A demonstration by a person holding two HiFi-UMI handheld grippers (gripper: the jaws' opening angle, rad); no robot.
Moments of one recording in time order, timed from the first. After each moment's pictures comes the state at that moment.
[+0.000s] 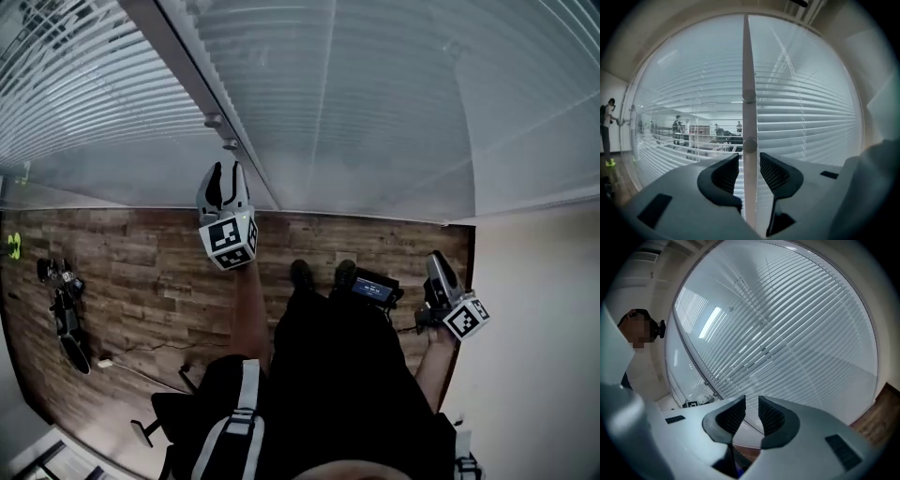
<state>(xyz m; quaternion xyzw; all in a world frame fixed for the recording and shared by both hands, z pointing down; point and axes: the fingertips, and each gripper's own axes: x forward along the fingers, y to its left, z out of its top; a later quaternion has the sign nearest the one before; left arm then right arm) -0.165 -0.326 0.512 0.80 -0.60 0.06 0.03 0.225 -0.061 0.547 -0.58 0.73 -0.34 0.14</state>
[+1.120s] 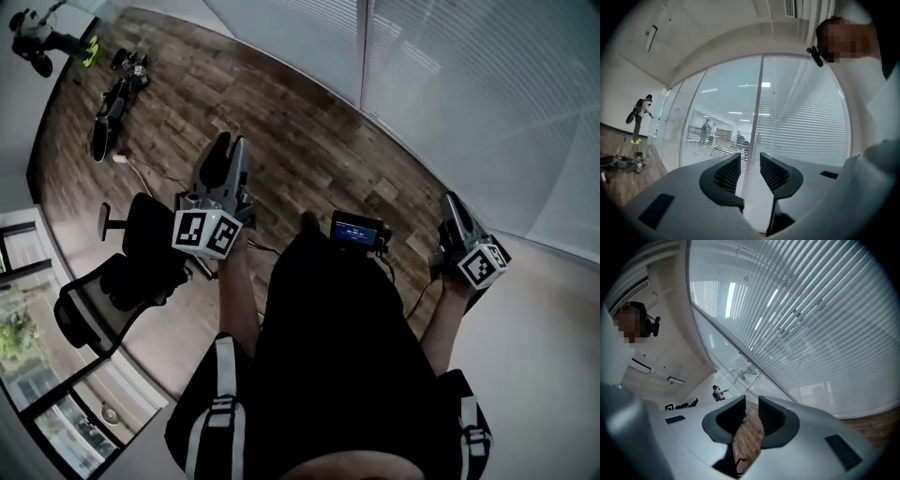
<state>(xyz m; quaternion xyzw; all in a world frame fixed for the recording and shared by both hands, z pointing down) -0.194 0.107 0.424 0.71 -0.70 -0.05 0.06 0.202 0.031 0.571 -0.32 0.86 -0.41 0.06</state>
